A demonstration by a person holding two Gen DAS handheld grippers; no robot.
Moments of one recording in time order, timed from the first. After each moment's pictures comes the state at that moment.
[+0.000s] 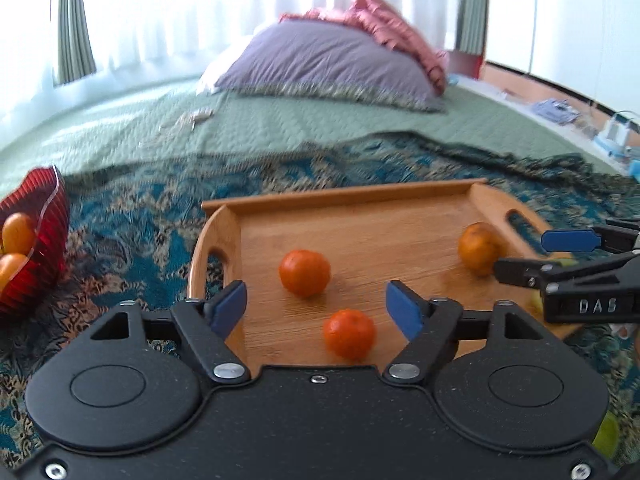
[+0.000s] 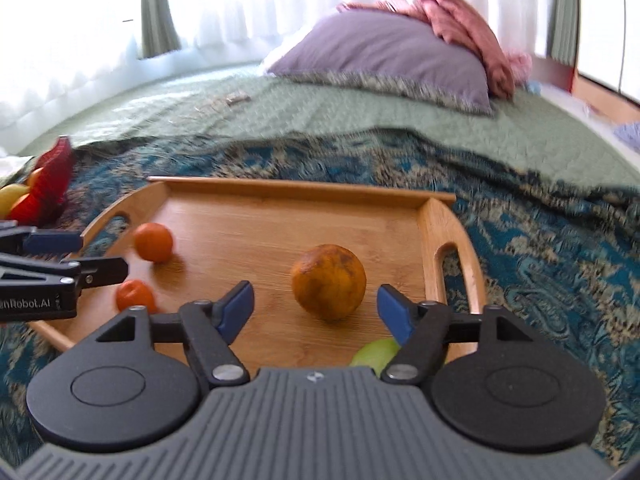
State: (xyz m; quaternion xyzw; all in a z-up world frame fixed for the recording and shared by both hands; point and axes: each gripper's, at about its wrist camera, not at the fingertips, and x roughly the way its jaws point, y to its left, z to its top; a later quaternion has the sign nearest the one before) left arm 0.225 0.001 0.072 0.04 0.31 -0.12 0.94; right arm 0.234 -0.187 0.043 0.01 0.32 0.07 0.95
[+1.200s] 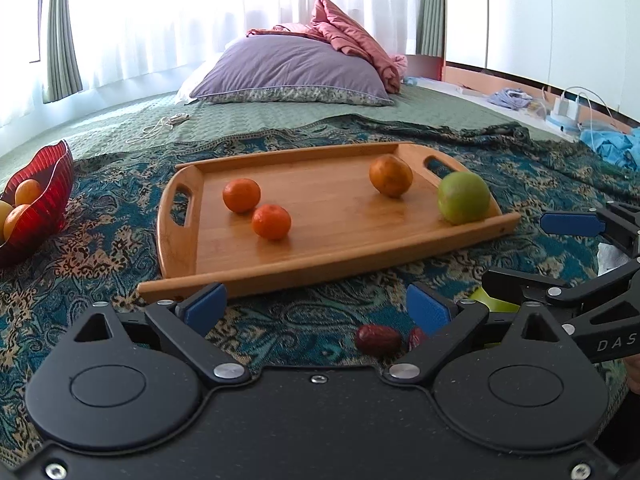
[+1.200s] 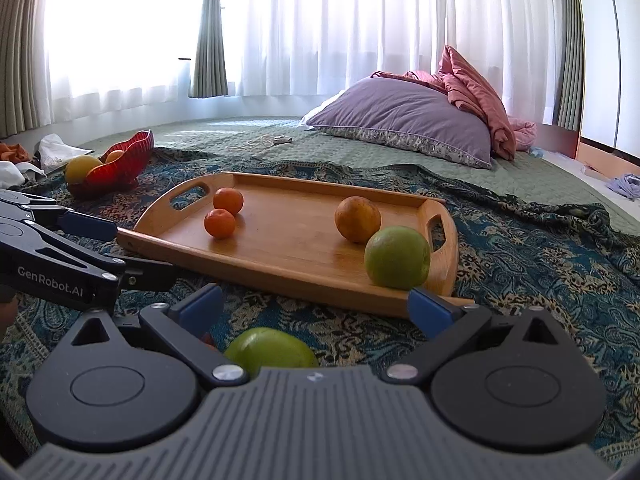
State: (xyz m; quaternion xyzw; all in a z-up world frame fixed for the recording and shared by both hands) left arm 0.084 -0.020 0.044 0.06 0.29 -0.15 0.95; right arm 0.078 -0.189 0.022 -0.03 0.21 0.10 0.97
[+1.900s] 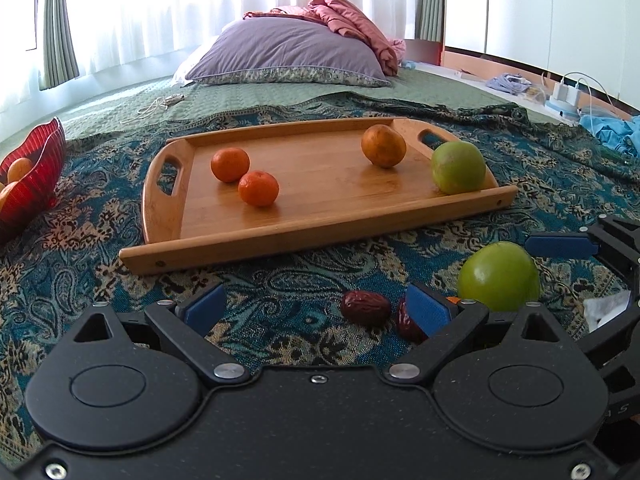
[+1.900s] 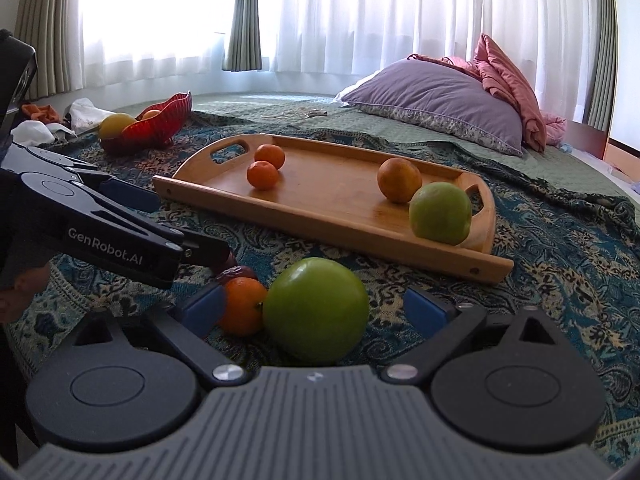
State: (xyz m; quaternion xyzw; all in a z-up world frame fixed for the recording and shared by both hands) left arm 0.081 -0.026 0.023 0.06 0.31 -0.15 0.94; right arm 0.061 -0.172 -0.002 -0.05 0.24 0.15 0.96
